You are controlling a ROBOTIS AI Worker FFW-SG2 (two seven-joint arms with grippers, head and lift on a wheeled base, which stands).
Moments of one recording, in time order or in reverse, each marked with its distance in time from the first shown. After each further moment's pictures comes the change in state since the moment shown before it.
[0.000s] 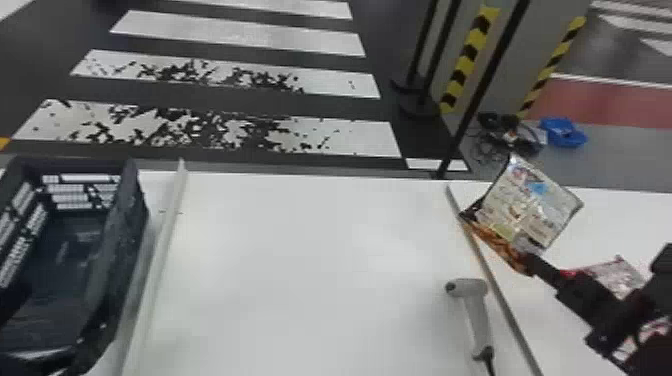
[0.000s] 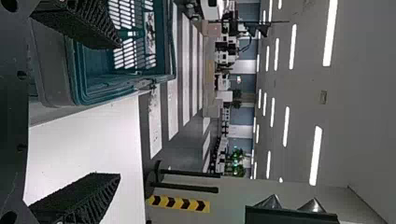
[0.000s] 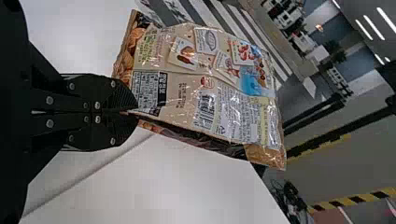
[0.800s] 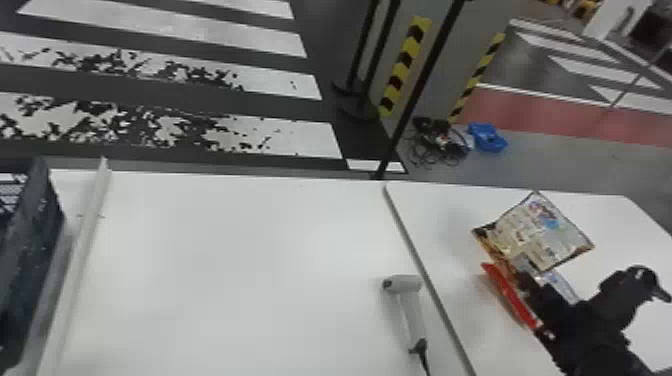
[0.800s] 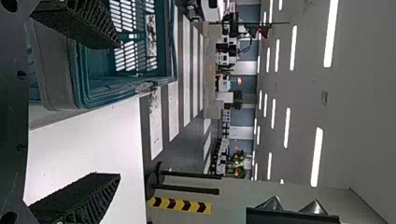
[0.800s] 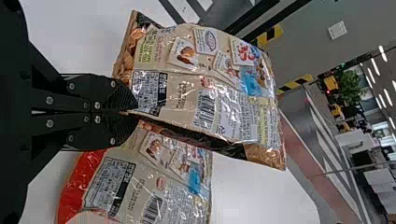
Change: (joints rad) left arm 0.001 -0.002 0.004 0.003 0.000 0.000 0.000; right arm -0.092 -0.081 -0.086 0.393 0.061 -0.399 -0.167
